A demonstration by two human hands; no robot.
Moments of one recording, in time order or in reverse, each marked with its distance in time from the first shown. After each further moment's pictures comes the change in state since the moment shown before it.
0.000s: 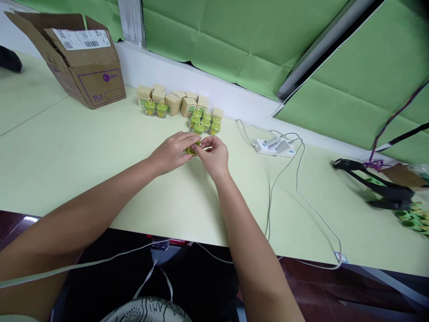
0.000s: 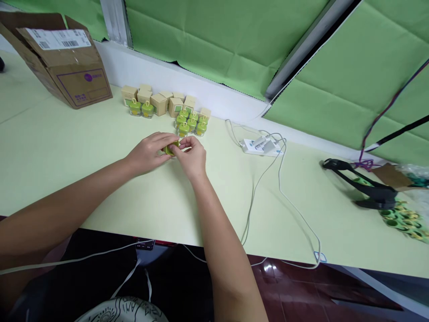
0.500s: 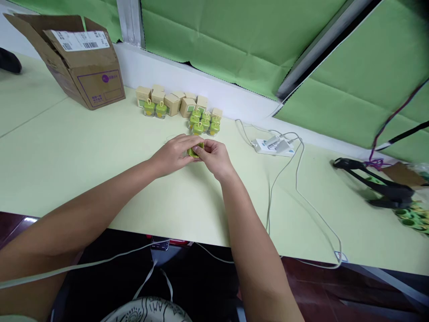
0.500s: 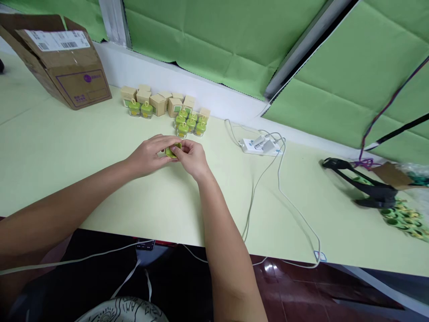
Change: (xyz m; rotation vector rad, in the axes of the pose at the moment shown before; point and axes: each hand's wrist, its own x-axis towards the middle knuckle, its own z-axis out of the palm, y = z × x) left_hand 0.000 0.007 0.002 -0.116 0.008 0.038; right_hand 0.004 -0.004 -0.012 0.321 -0.371 0.137
